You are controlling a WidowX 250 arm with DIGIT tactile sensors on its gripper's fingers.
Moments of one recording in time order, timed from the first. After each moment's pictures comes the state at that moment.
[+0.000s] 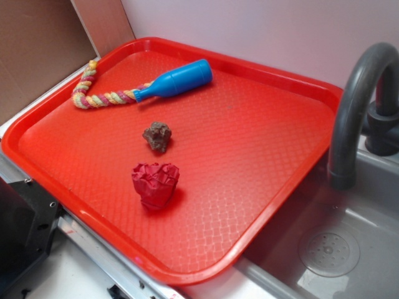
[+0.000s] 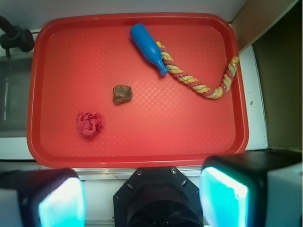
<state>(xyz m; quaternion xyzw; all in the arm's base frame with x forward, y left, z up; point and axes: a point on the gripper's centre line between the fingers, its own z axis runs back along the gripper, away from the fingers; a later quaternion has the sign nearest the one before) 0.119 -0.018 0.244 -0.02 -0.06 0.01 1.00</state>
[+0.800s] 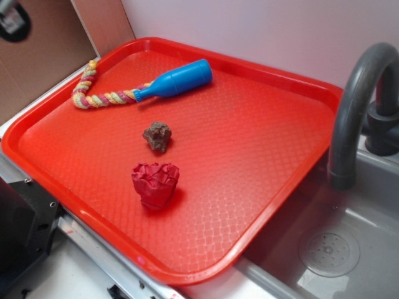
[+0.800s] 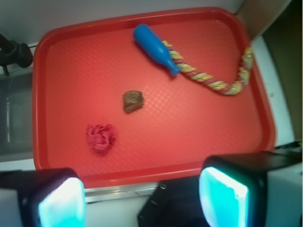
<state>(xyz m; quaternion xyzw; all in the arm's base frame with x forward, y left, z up) 0.131 -0.050 0.211 -0.05 -0.08 0.06 0.99</state>
